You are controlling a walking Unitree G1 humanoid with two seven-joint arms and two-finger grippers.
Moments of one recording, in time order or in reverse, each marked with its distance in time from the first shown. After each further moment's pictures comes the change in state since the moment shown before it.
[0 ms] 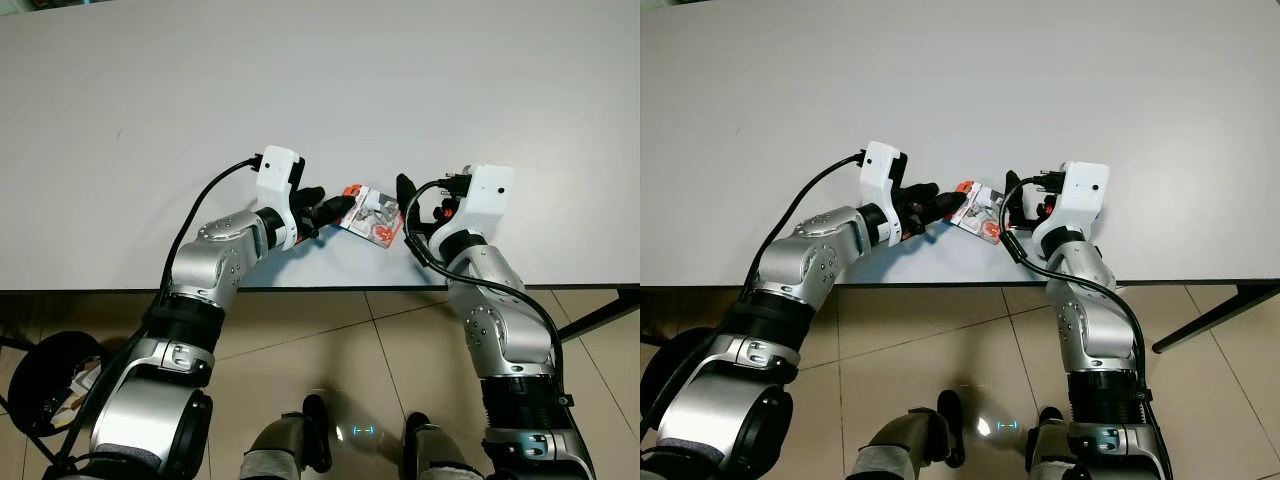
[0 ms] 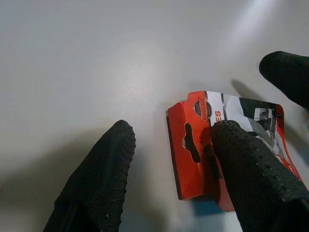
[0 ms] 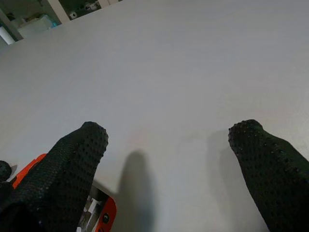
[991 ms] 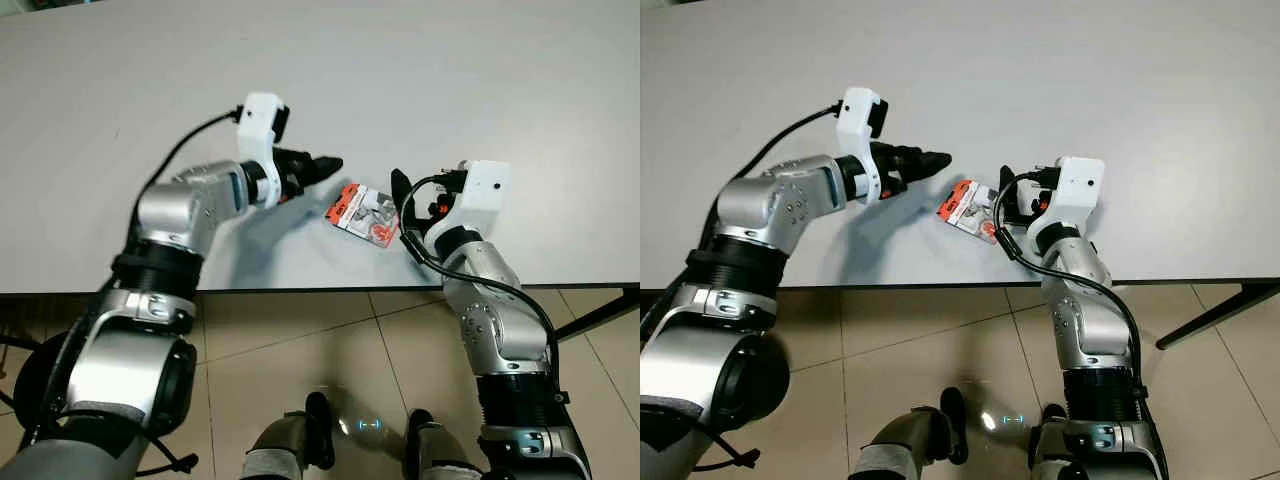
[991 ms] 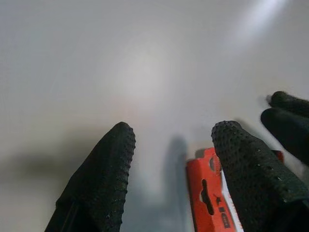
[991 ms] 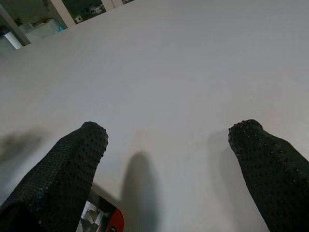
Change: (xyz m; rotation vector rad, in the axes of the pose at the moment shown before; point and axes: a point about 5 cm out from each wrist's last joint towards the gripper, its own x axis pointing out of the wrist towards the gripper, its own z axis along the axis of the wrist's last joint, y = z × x) left arm -0.011 0.012 0.061 0.002 0.036 0.014; right arm 0.002 0.007 0.004 0.006 -0.017 0.023
